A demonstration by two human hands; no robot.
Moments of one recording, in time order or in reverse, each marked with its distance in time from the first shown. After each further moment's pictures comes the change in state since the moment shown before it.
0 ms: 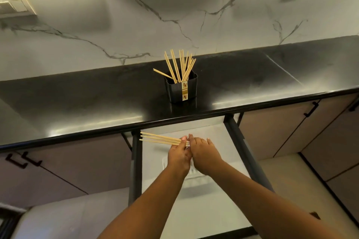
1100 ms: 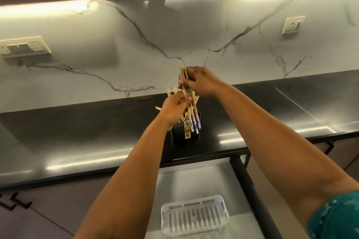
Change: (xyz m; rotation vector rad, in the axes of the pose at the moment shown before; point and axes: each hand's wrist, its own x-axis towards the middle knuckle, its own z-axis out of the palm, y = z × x) left_hand 0.019 0.193 0.184 0.959 -0.408 0.748; right_hand 0.163 0.009 -0.305 0.518 0.279 -0.311
